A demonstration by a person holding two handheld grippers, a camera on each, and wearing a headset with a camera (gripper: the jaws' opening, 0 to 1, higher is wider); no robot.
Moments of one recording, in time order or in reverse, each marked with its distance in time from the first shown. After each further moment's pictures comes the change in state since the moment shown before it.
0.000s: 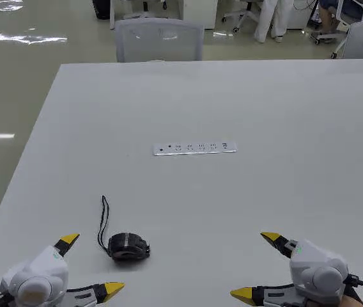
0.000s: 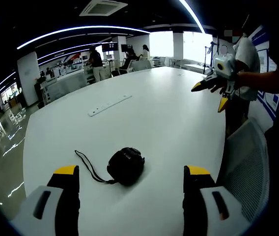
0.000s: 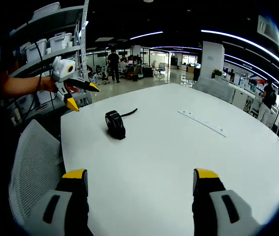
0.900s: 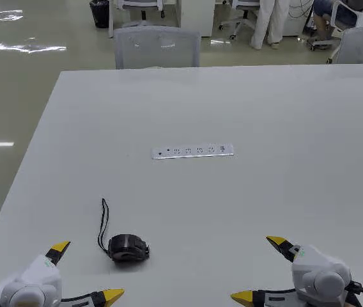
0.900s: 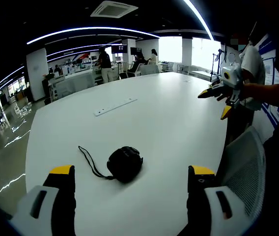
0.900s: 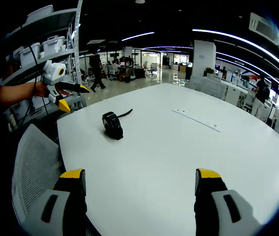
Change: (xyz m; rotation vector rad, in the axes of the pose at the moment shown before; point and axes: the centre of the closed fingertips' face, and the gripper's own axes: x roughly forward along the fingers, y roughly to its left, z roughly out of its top) left arm -0.023 -0.007 0.001 -0.075 -0.030 0.055; right arm -0.016 0.005 -0.004 0.049 -0.008 -0.059
